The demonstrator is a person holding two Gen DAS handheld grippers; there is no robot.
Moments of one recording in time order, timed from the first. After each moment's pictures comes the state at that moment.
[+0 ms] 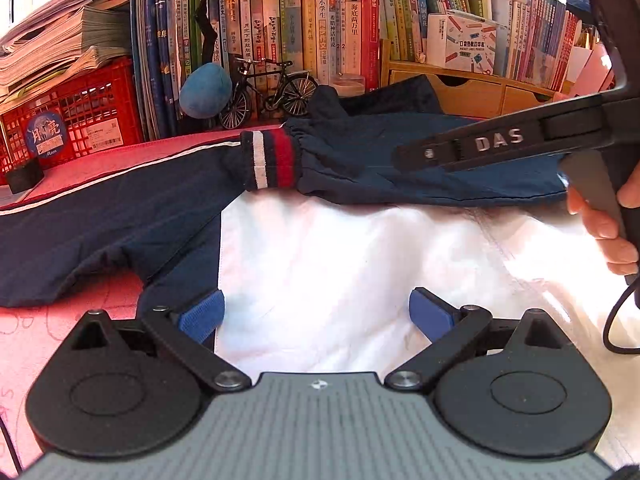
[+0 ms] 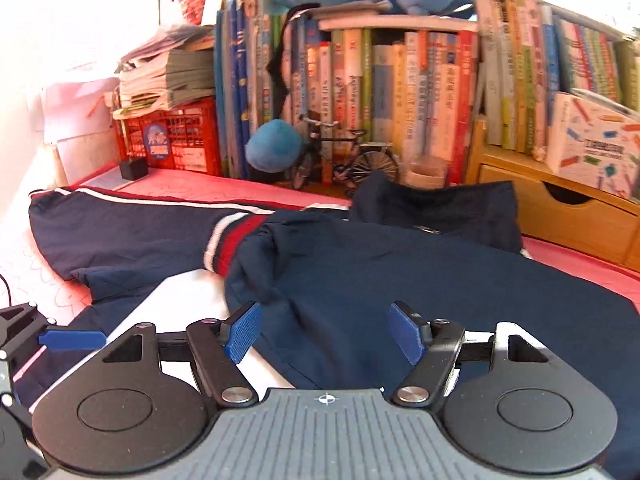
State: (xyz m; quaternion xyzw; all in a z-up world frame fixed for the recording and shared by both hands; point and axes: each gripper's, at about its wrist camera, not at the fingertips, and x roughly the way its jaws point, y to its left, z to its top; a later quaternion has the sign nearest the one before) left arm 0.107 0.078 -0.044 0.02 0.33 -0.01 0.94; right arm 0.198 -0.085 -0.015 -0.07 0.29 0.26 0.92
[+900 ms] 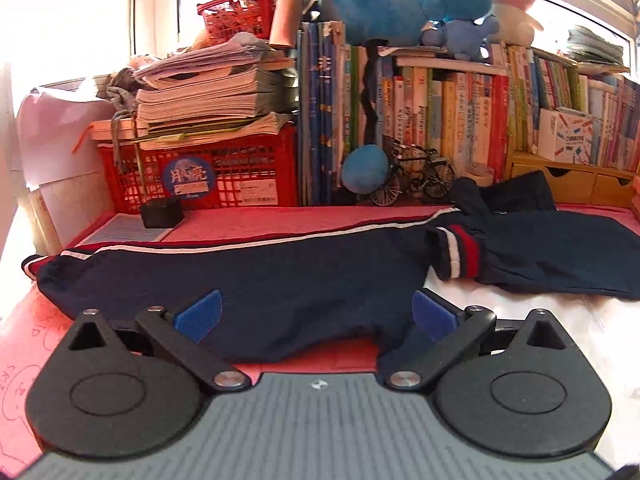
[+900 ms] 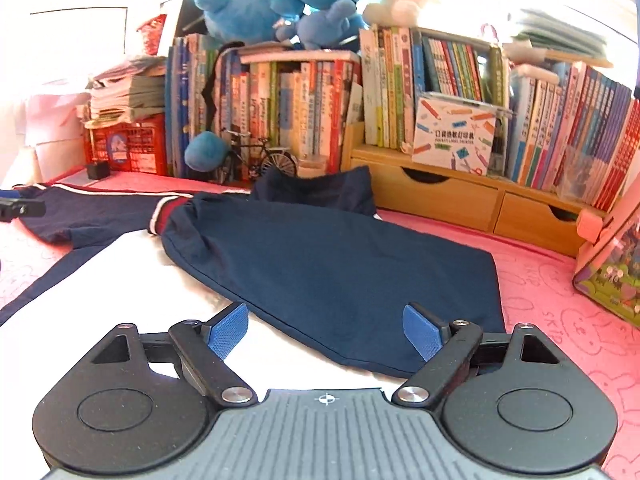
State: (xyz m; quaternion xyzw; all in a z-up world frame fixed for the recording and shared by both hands) left arm 0.067 0.227 0.021 -0.04 0.24 0.17 0.96; right arm 0.115 -0.192 0.003 -0.09 0.25 0.22 0.94
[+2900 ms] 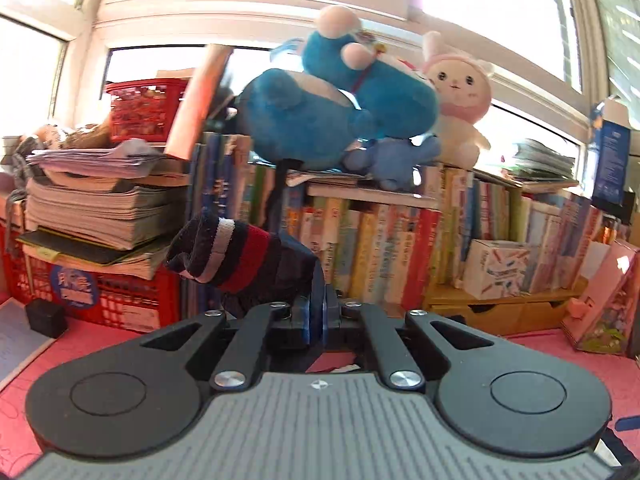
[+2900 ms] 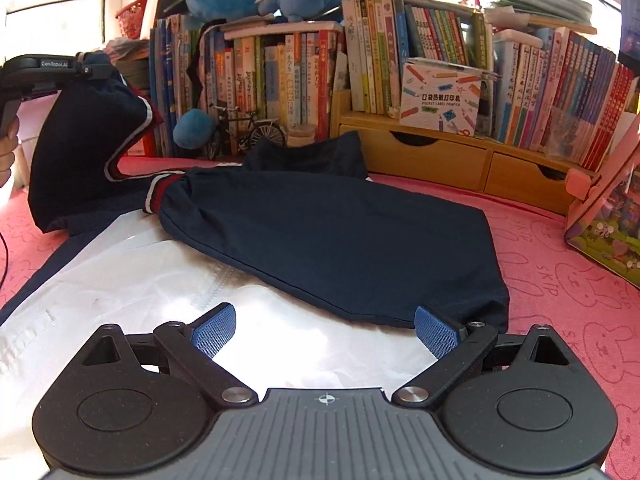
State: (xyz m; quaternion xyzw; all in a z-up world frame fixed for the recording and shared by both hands) left arm 0.165 0.102 0.077 -0.02 0.15 -0.04 0.99; right arm 0.105 -0.197 -0.011 -0.07 0.31 0.16 0.94
